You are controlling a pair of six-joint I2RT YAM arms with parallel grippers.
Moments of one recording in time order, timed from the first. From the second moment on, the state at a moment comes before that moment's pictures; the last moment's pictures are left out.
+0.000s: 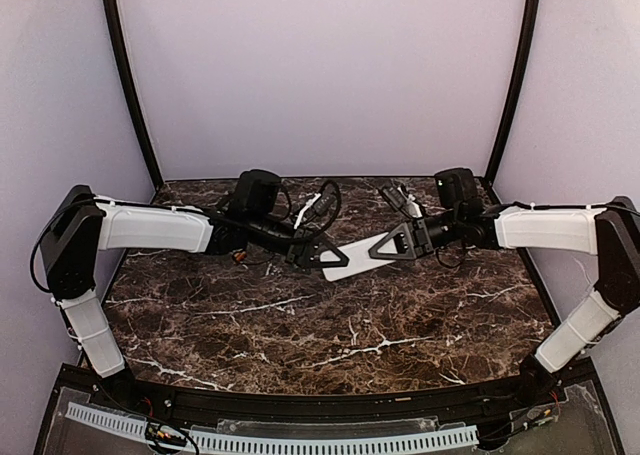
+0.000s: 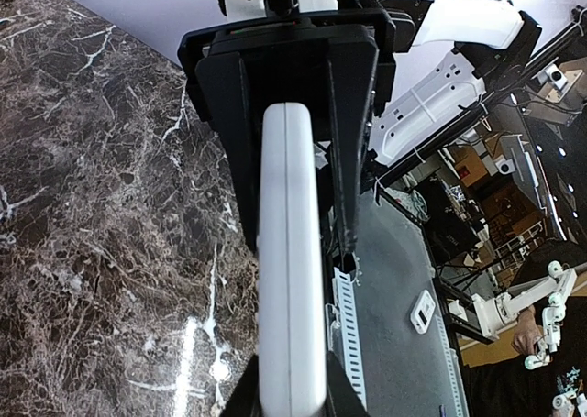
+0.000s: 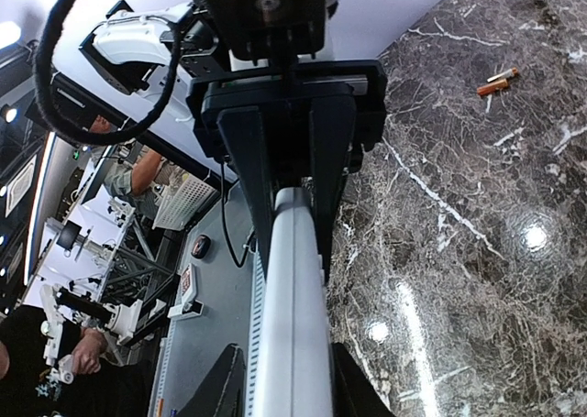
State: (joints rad) left arm -0.78 1.78 1.17 0.16 0.99 -0.36; right arm 0.54 1.52 0.90 0.05 -1.23 0.31
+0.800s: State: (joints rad) left arm -0.70 1.69 1.08 0.23 0.79 -0.39; right arm 0.53 1.56 0.86 0.14 -1.19 0.39
